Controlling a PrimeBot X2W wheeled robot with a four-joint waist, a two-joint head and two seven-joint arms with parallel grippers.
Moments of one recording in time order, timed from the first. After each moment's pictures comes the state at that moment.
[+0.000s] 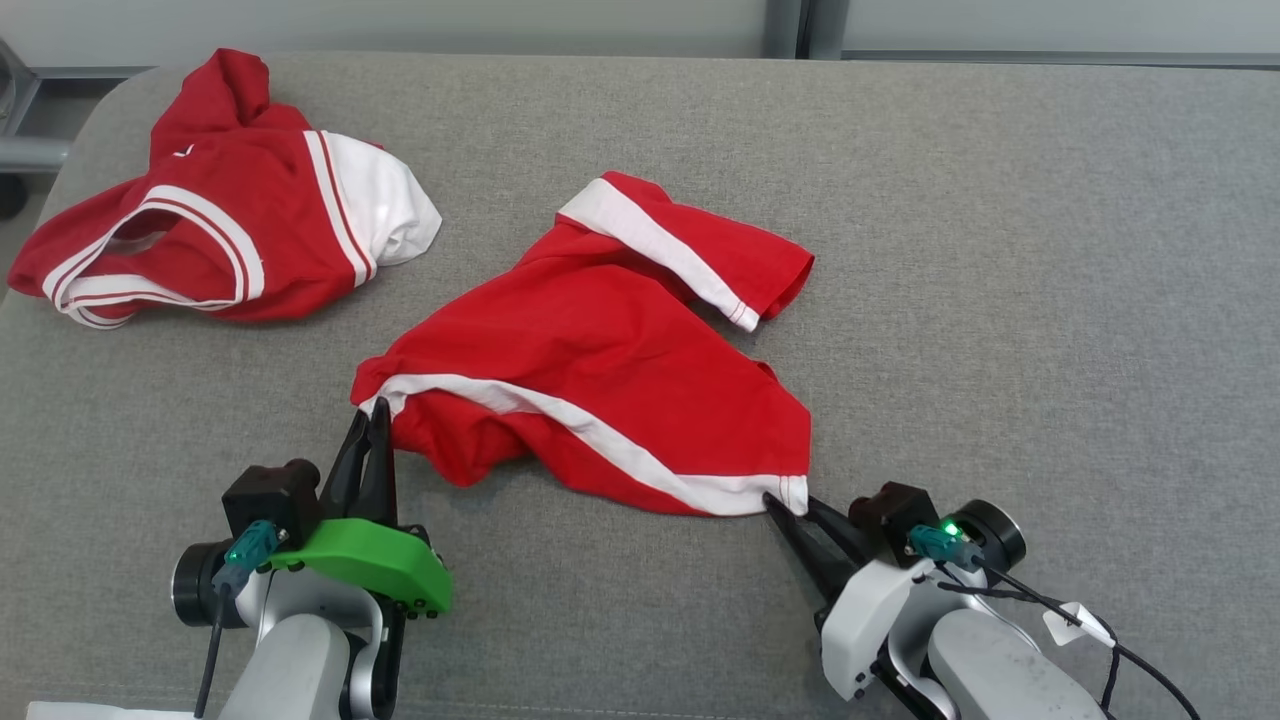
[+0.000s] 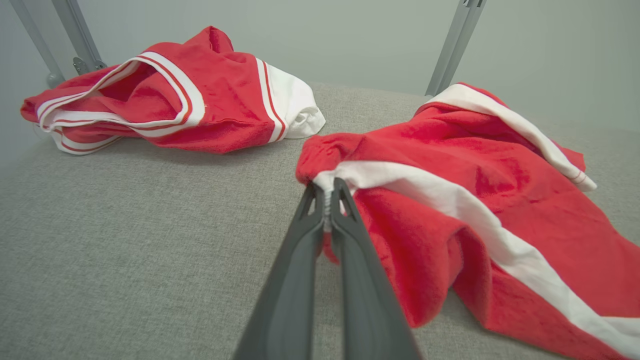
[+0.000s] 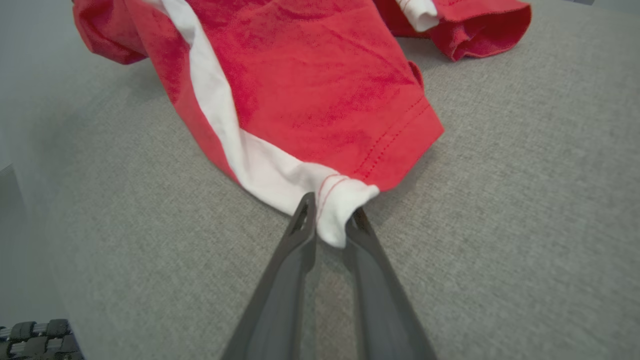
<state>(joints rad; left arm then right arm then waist) -0.21 0.07 -0.29 0.34 -0.41 0.12 -0.25 -0.23 -0.10 0.58 0.56 0.16 0.12 -0.23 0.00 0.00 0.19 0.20</state>
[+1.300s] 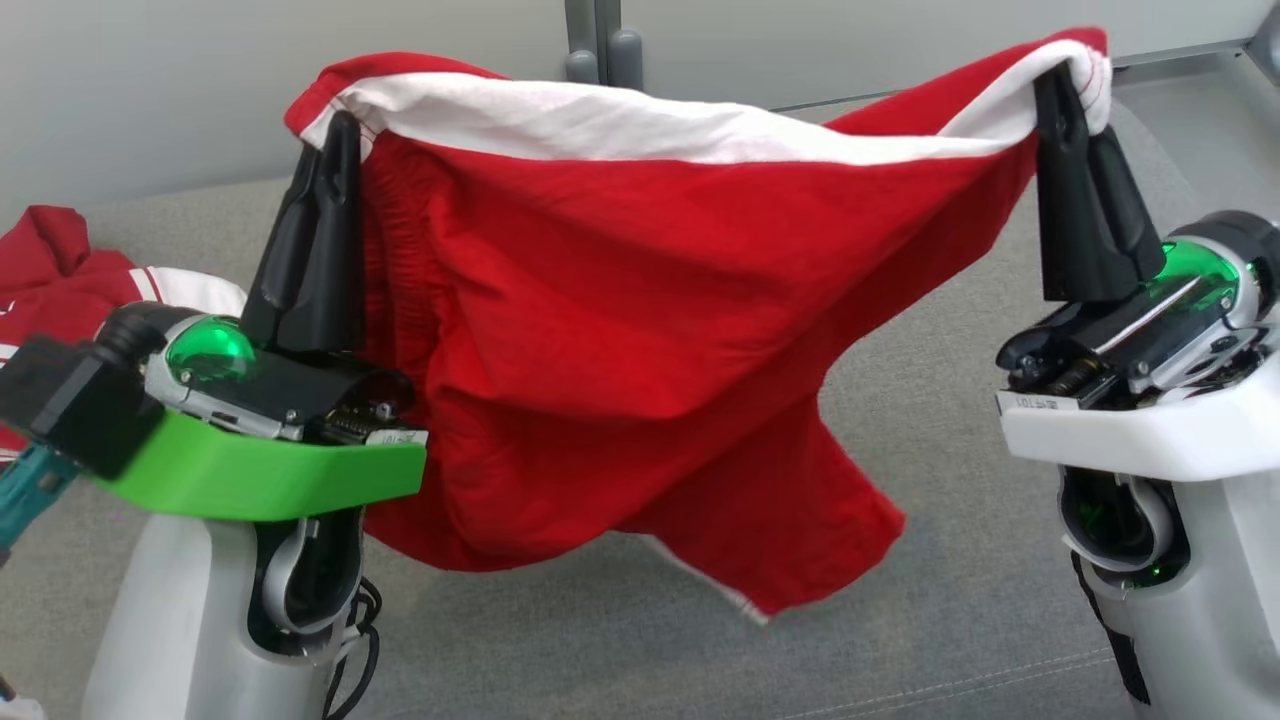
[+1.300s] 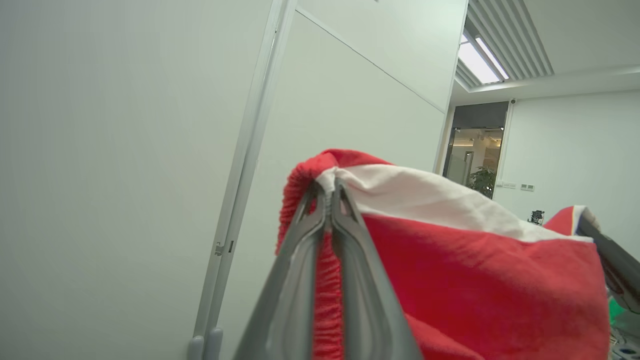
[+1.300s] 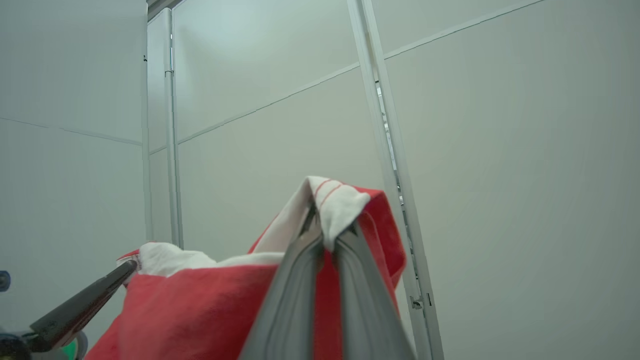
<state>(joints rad) -0.32 0.09 -0.23 -0.26 -0.60 -0.07 -0.20 -0.28 -0.16 0.24 -0.33 0.48 0.12 -0.26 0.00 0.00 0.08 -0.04</state>
